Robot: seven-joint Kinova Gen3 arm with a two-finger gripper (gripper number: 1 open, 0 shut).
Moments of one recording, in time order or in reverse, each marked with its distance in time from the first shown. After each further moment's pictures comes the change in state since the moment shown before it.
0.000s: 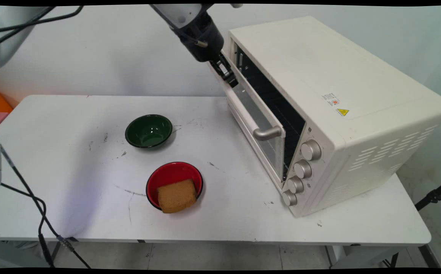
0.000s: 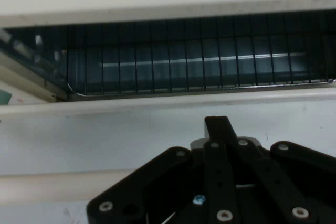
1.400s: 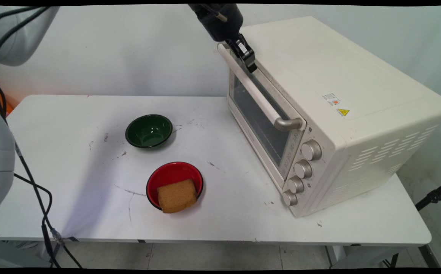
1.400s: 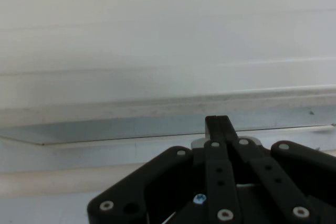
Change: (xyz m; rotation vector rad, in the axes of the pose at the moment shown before) arm 0.054 -0.004 -0.013 -0.059 0.023 -0.009
